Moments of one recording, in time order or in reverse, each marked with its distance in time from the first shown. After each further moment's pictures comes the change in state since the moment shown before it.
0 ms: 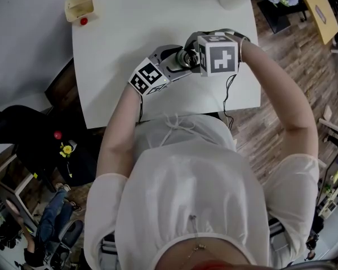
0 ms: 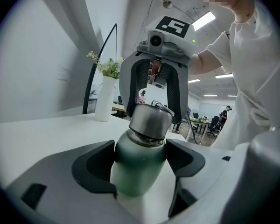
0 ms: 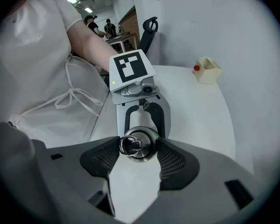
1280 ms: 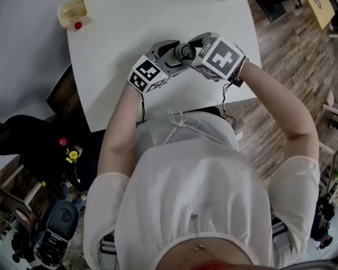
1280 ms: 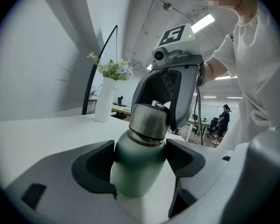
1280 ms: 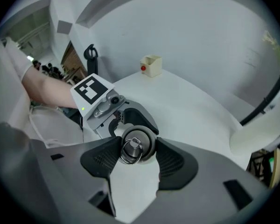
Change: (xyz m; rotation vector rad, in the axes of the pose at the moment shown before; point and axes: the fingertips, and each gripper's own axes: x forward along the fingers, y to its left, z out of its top) left arm 0.000 -0.002 0.003 -0.004 -0.022 -0.005; right arm 0.000 -0.013 -0.005 0.689 -0.238 -0.237
